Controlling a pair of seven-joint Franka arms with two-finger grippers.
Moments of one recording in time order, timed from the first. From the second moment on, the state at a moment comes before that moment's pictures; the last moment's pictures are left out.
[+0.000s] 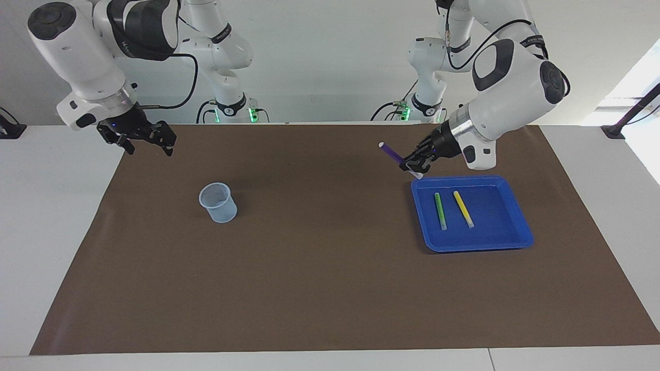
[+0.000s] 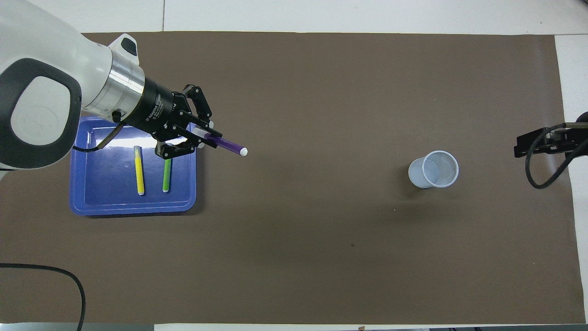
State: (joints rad) left arm -0.33 0.20 0.03 -1.52 -0.58 1.64 -1.31; right arm -0.02 -0.03 -0.07 -1.73 -0.03 1.63 -0.02
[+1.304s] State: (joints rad) left arm -0.65 0.04 0.02 -1.90 -0.88 2.15 -1.87; right arm 0.10 -0.08 -0.01 -1.73 0.28 1.51 -0.02
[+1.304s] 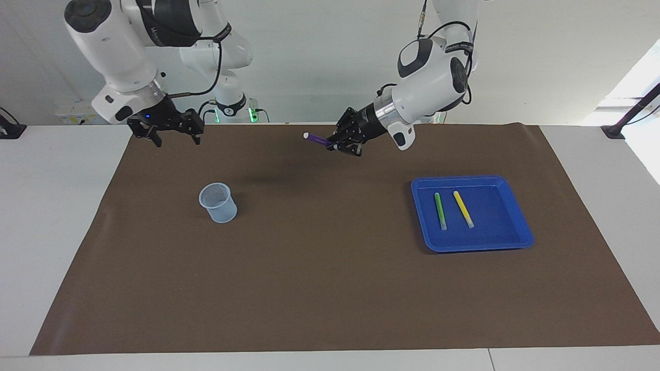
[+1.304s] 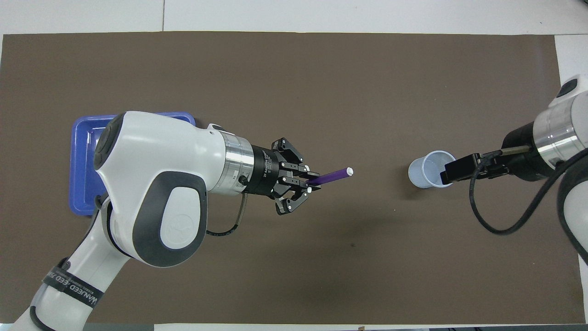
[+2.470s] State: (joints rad) left arm -0.66 0.02 0.03 -1.95 -1.03 2.26 -1.88; right arm 0.28 -0.07 0.01 -1.90 0.72 1.93 0.36
